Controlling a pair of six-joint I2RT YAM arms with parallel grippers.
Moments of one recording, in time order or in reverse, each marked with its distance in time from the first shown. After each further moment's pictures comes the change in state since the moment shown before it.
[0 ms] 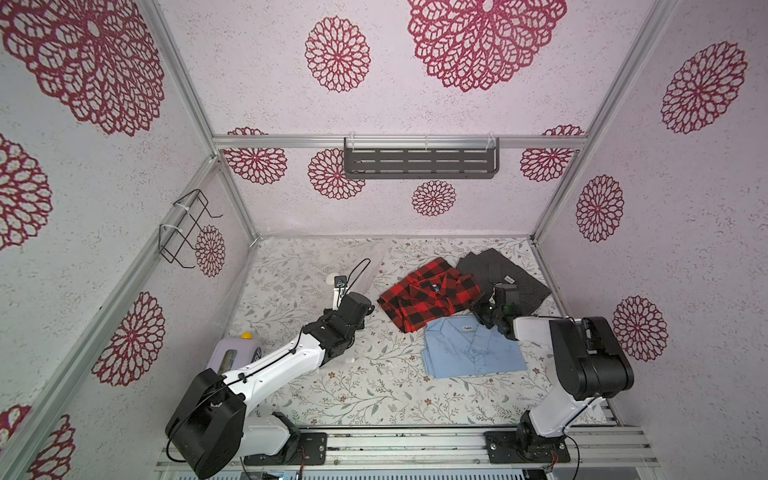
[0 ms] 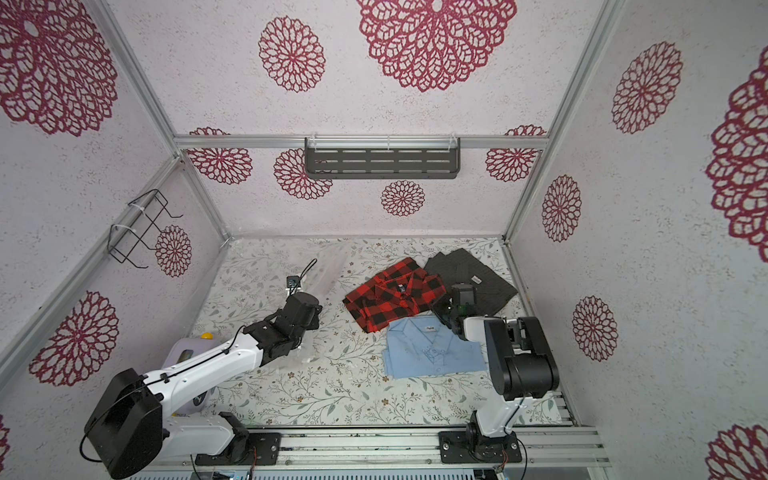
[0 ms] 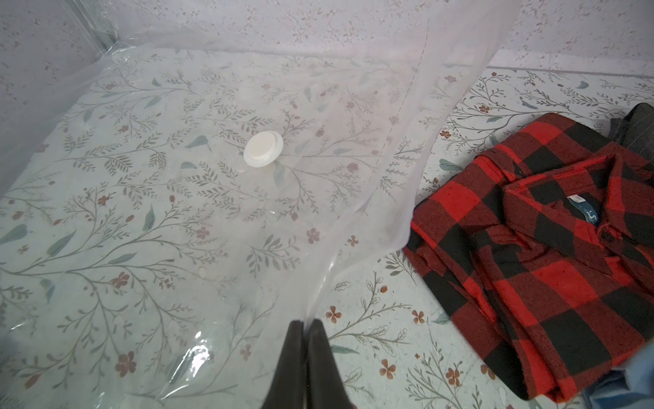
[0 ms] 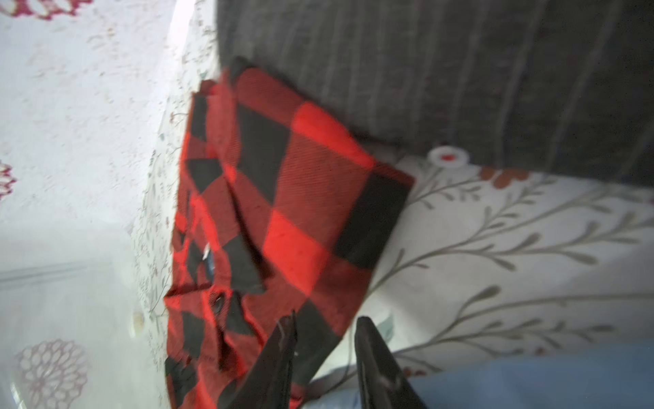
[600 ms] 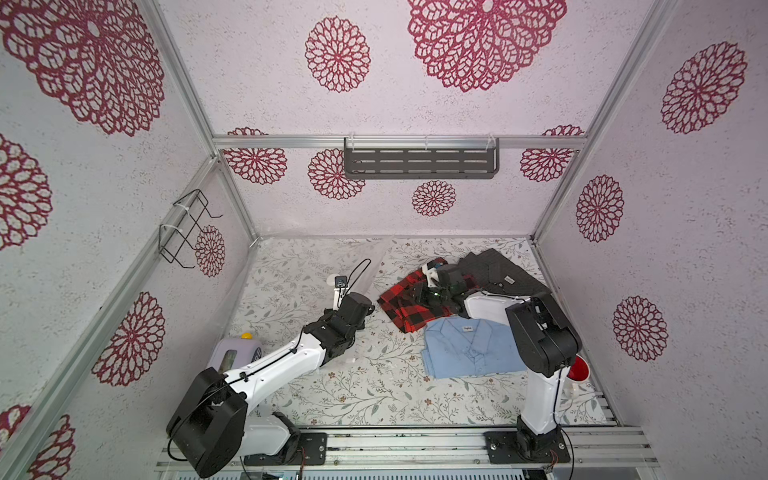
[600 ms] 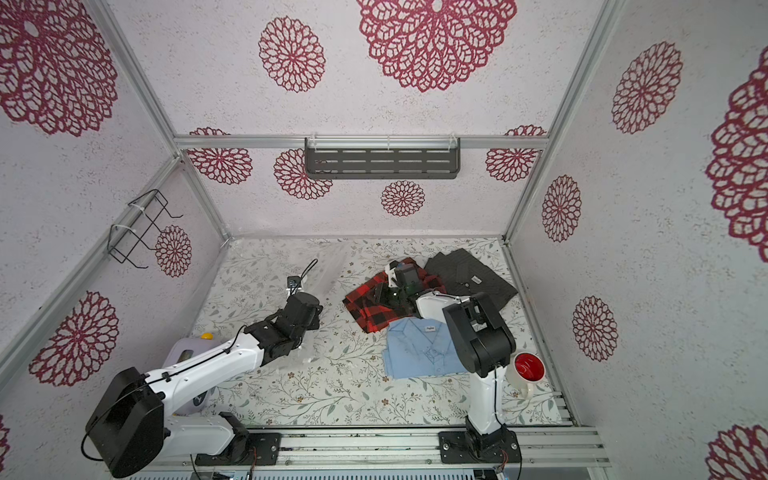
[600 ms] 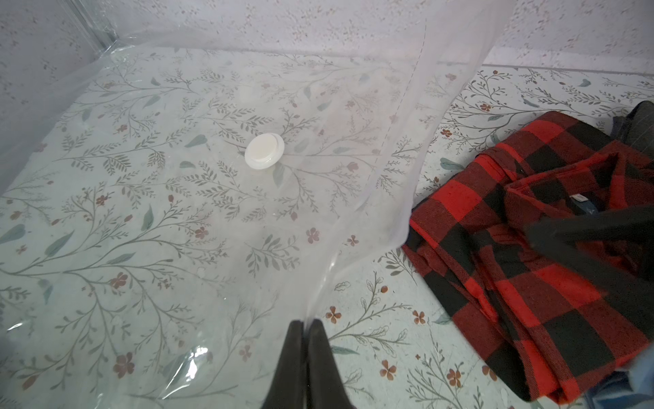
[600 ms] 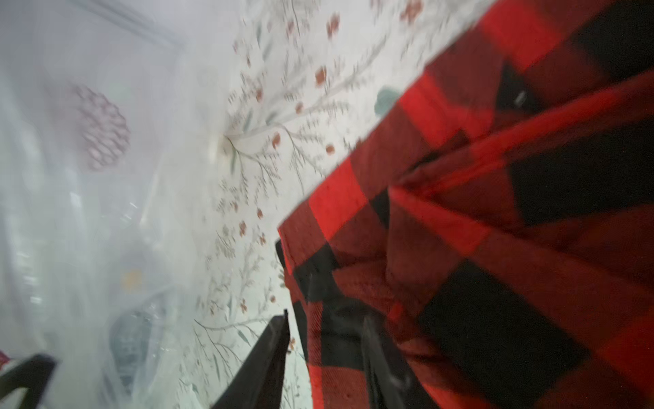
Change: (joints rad) left arm 0.000 0.011 0.000 0.005 0.000 0.000; right arm 0.355 0.319 0.444 -0.211 -0.173 -0.272
